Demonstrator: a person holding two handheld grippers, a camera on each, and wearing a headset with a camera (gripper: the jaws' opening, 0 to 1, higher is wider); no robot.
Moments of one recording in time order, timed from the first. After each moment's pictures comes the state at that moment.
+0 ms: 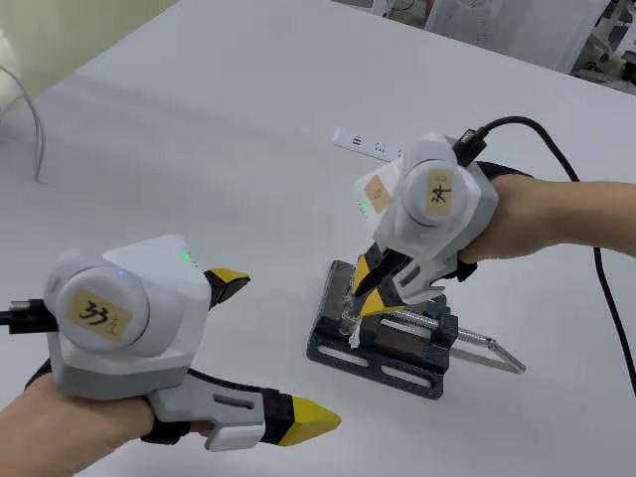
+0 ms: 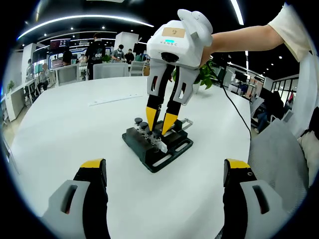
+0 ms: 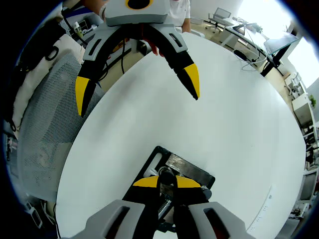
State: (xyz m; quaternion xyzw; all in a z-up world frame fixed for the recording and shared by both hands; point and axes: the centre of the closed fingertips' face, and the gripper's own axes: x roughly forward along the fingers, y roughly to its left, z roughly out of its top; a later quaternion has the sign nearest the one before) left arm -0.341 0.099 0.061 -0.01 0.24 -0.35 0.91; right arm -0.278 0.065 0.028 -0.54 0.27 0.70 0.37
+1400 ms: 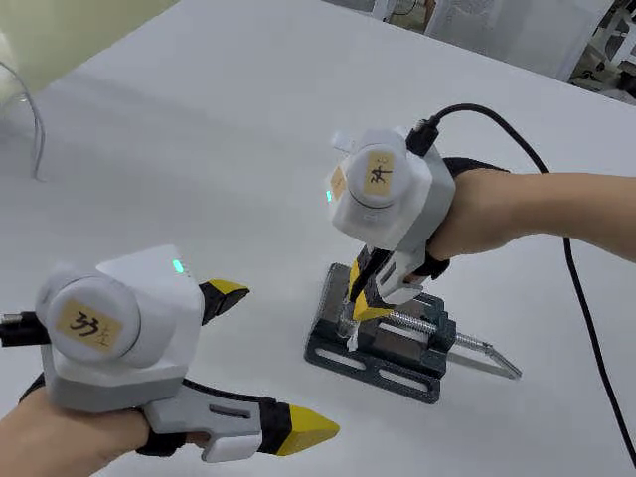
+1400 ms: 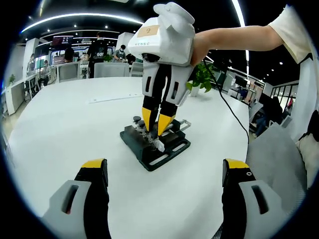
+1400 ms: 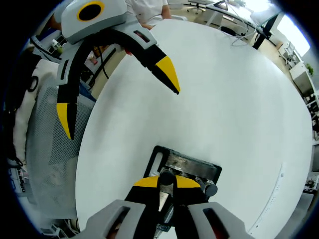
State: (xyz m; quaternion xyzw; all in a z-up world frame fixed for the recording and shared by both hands) left arm -0.346 0.096 0.061 -0.03 0.23 -0.35 0.91; right arm -0.282 0.065 0.027 -0.53 0.38 0.65 0.40
